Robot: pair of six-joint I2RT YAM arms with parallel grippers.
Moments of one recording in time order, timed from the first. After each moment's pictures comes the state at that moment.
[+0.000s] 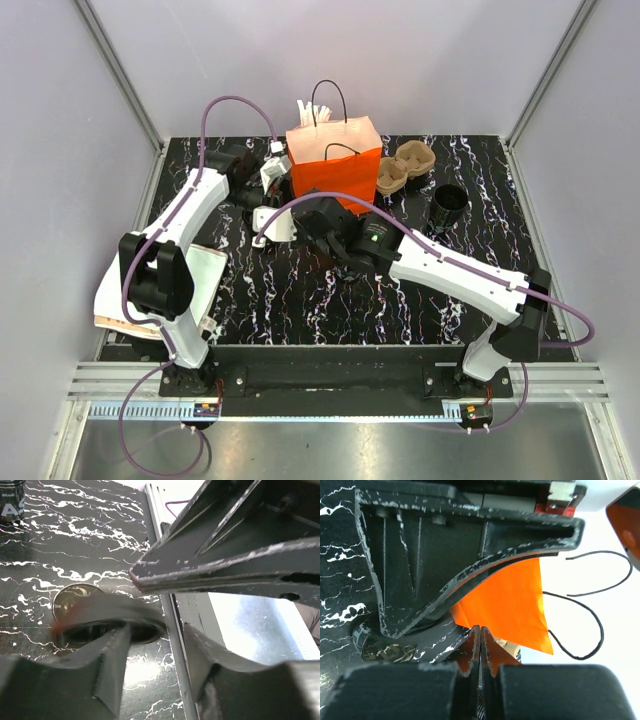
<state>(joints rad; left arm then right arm) -0.27 1.77 1.61 -1.34 1.46 1.05 1.12 1.60 1.65 -0.63 0.45 -0.80</state>
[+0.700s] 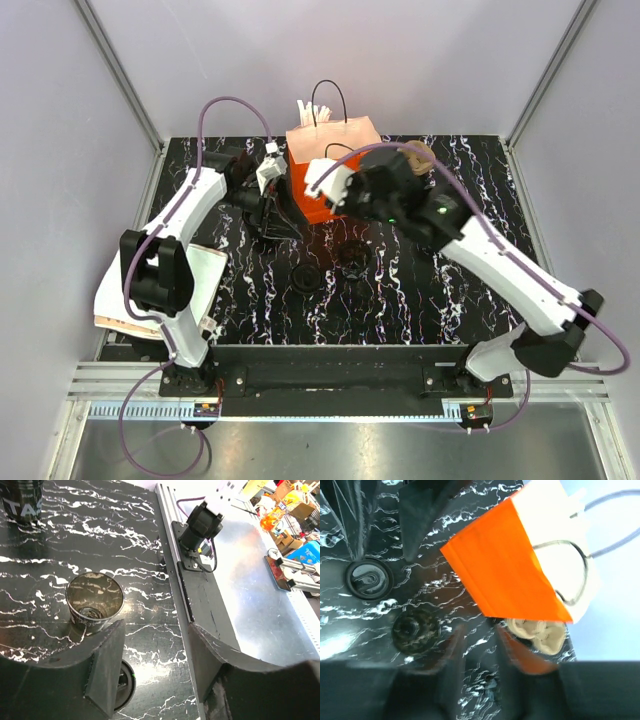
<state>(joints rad) -0.24 1.79 1.60 -1.34 1.46 1.12 0.89 1.46 1.70 -0.77 0.13 -0.63</state>
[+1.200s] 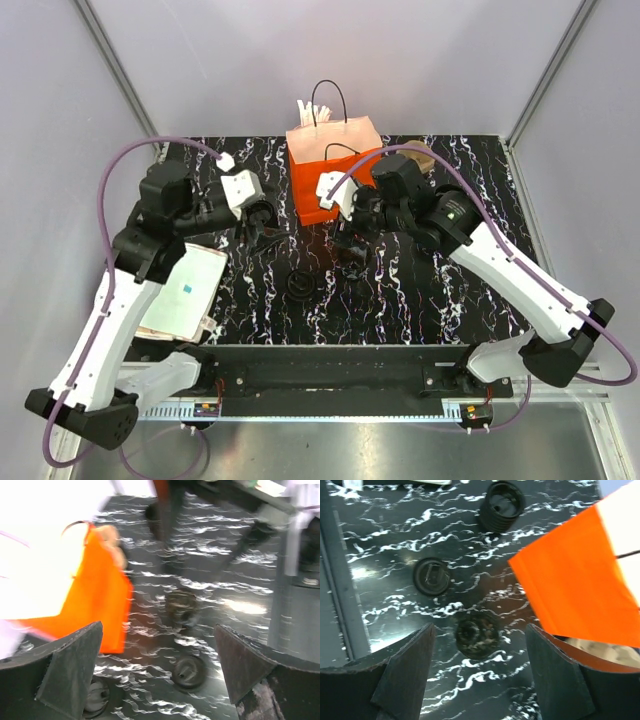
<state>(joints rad) -0.38 1.06 1.37 -0.66 0.82 0.45 0.82 1.37 1.60 -0.81 -0.23 -0.52</state>
